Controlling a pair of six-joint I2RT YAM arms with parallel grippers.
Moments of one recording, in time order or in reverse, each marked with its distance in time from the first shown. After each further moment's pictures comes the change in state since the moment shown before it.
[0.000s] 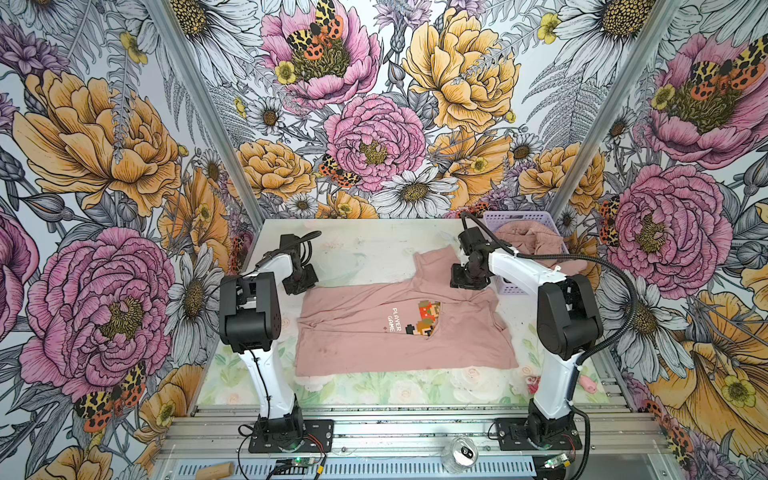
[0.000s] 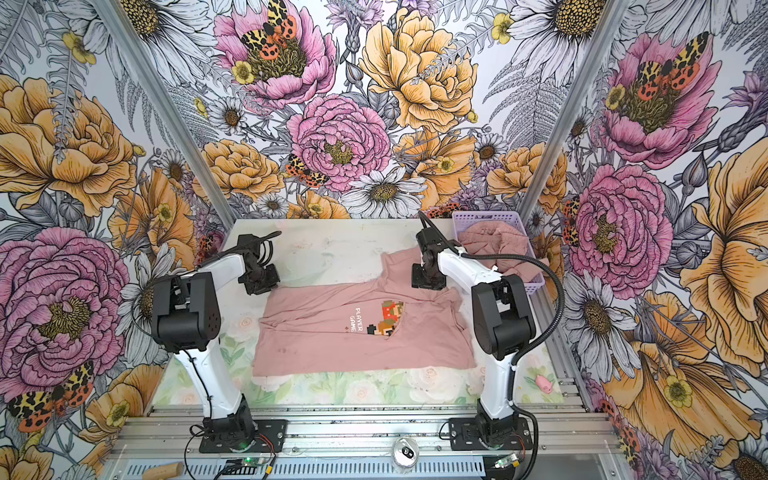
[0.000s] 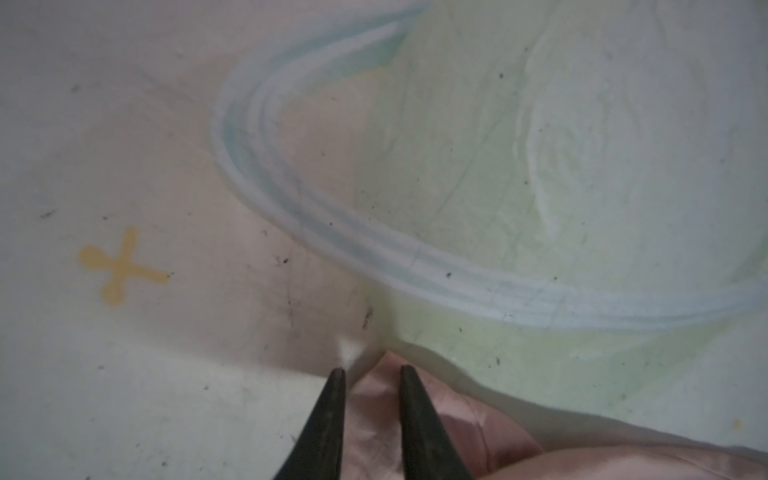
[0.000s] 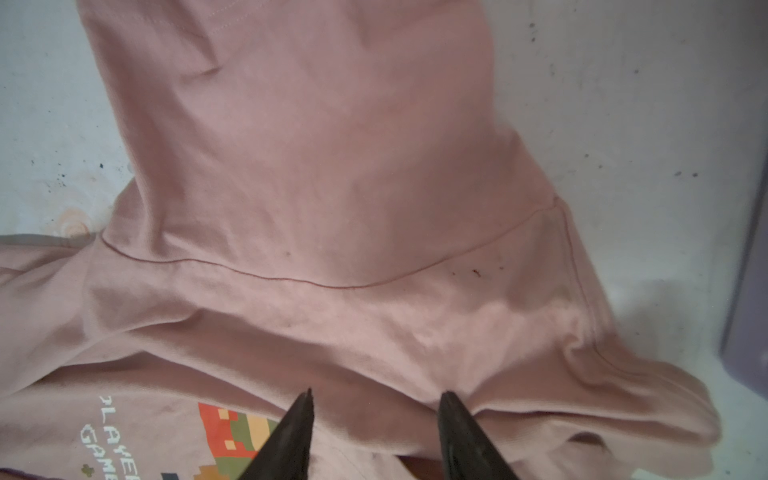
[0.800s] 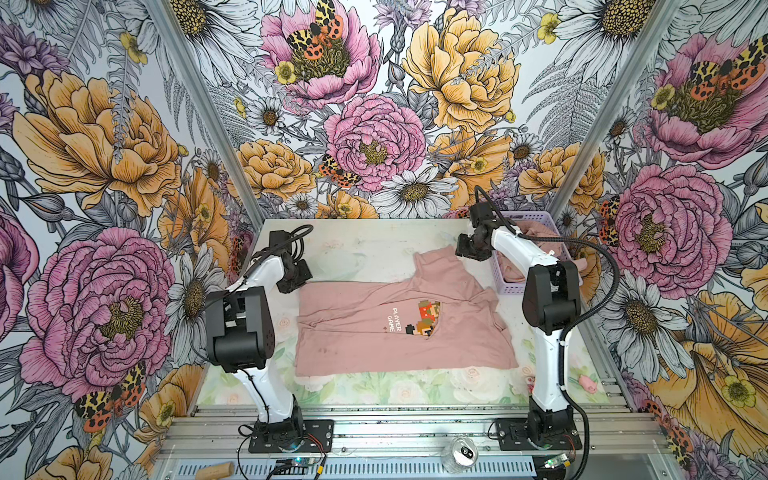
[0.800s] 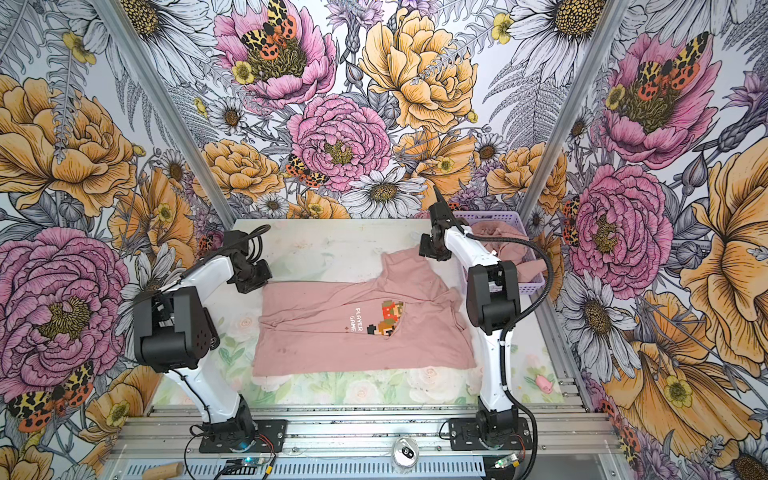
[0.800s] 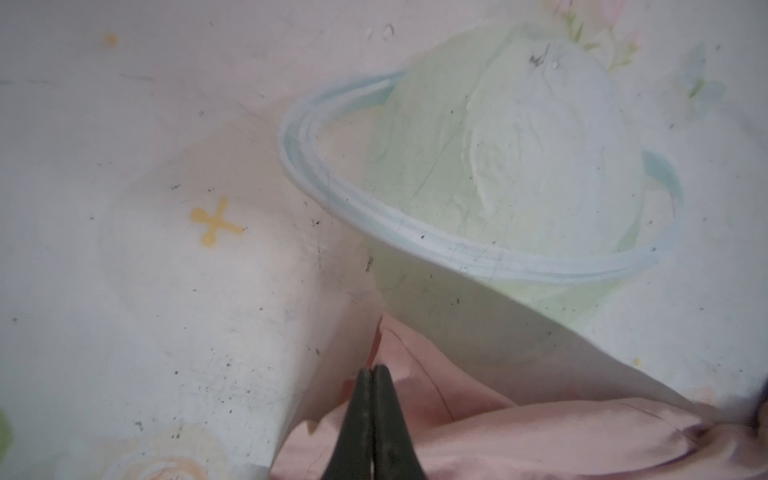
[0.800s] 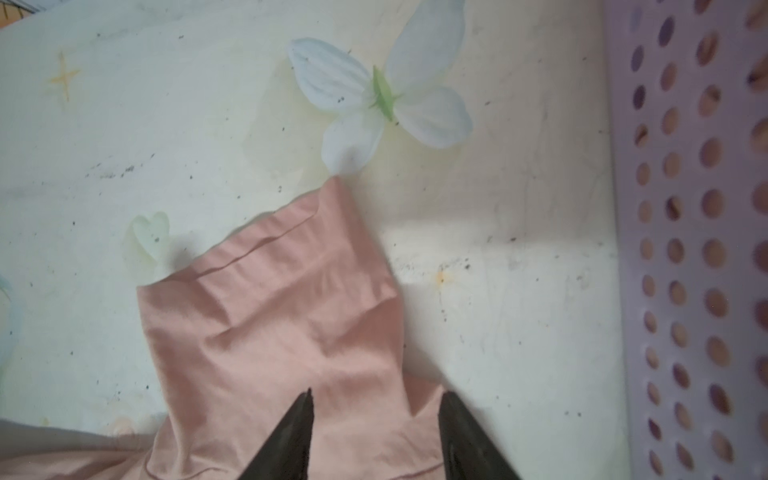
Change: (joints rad) left arm 0.034 -0.196 -0.055 -0.024 0.014 -0.011; right arm -0.130 0.319 0.493 -0.006 0.011 -0.004
